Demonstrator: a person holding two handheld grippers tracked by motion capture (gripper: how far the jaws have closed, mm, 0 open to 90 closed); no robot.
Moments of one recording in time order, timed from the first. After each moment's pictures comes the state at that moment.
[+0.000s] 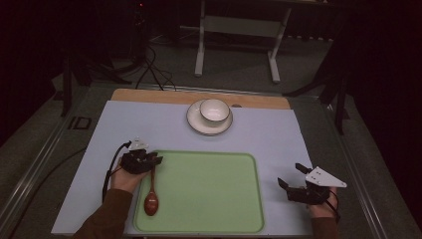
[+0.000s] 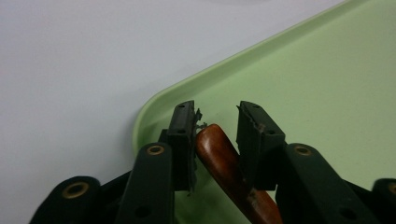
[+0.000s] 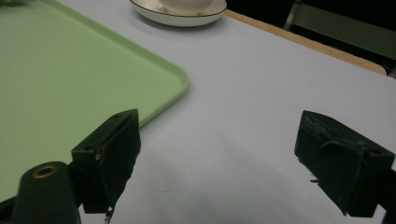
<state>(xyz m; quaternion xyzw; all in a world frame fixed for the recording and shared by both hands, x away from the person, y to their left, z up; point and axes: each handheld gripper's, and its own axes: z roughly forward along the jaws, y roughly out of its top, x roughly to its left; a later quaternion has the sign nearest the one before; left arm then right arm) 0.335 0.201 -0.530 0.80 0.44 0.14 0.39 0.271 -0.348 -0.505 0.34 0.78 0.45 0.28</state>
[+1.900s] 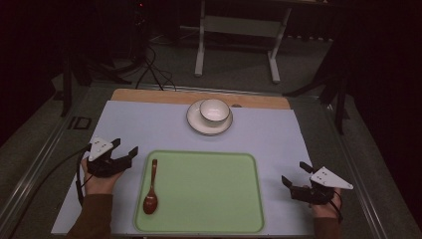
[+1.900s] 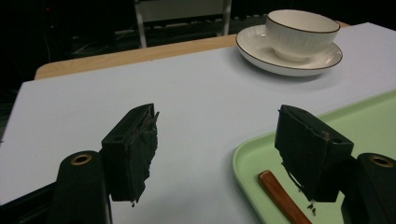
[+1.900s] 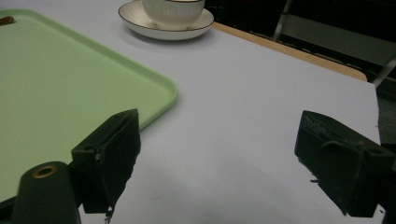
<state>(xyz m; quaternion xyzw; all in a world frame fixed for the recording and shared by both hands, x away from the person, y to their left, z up) 0.280 0.258 -0.481 0.69 0.48 0.30 0.46 0.269 -0.356 -0.501 0.35 0.76 0.47 0.29</state>
